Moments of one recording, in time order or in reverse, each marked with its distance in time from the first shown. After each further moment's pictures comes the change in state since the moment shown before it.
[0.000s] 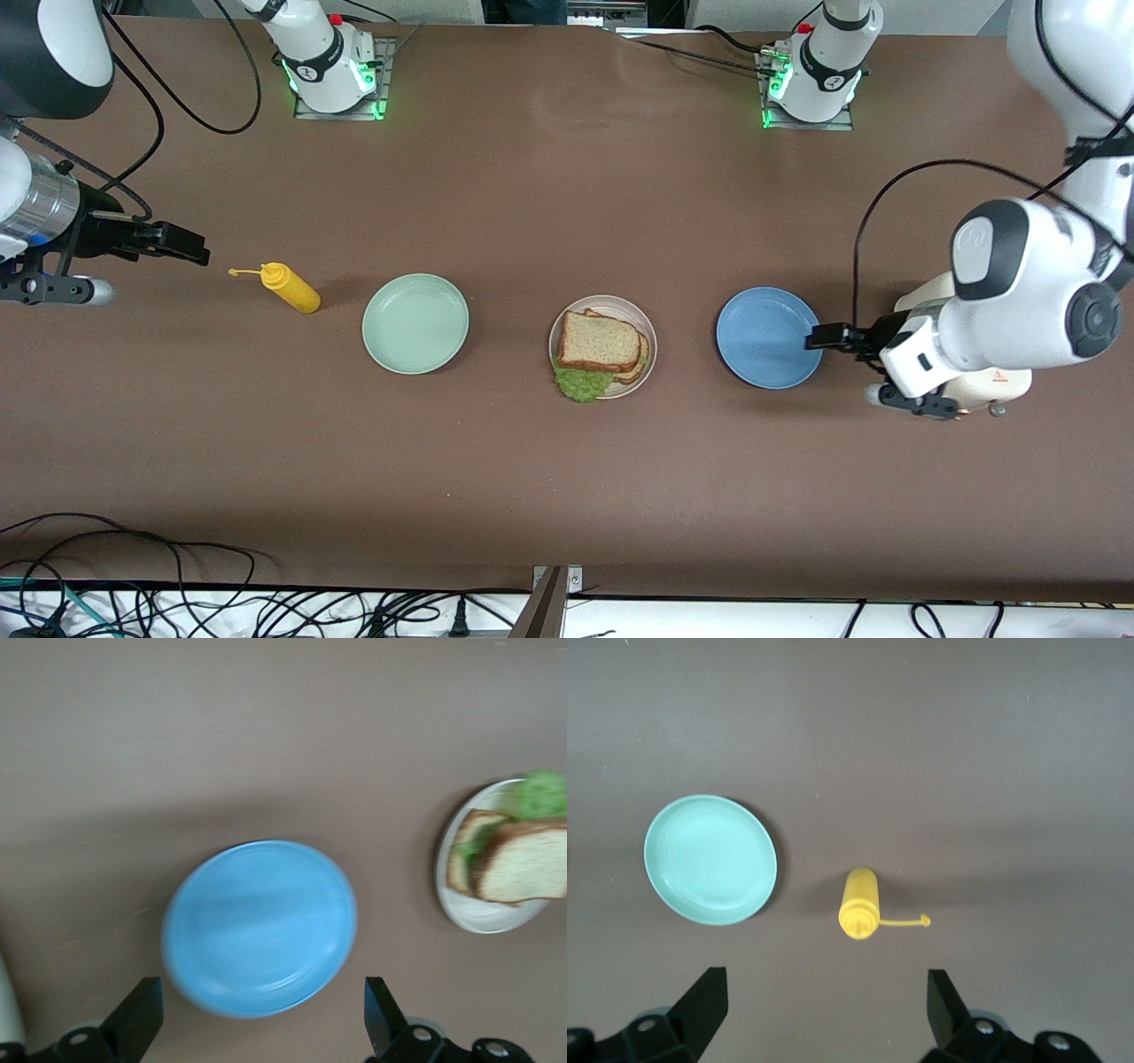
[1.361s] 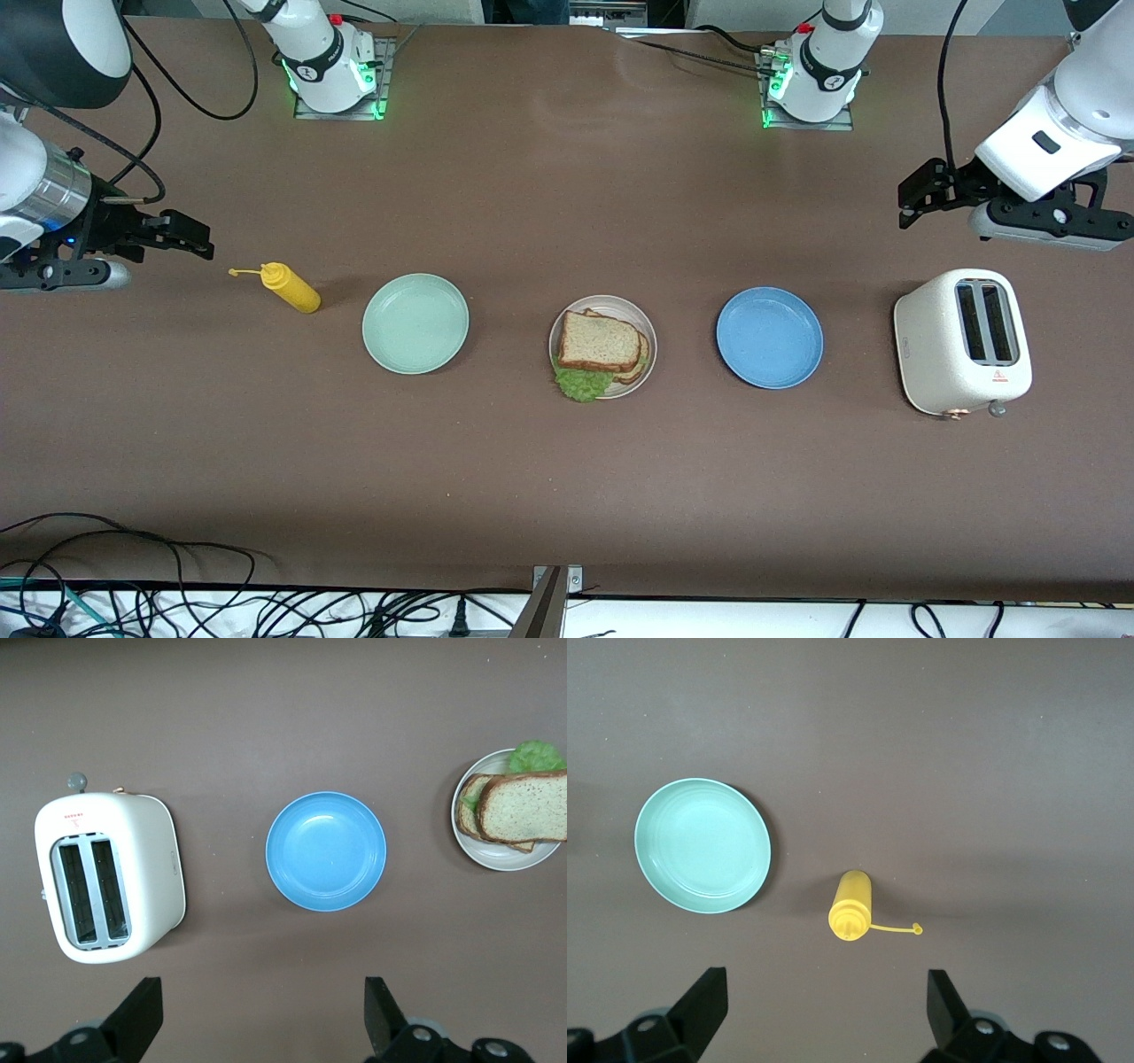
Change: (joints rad) left arm -0.218 -0.442 0.208 -0.074 0.071 -0.235 -0.030; right arm 0.024 -0.061 -0.030 -0.101 -0.002 0.041 -0.114
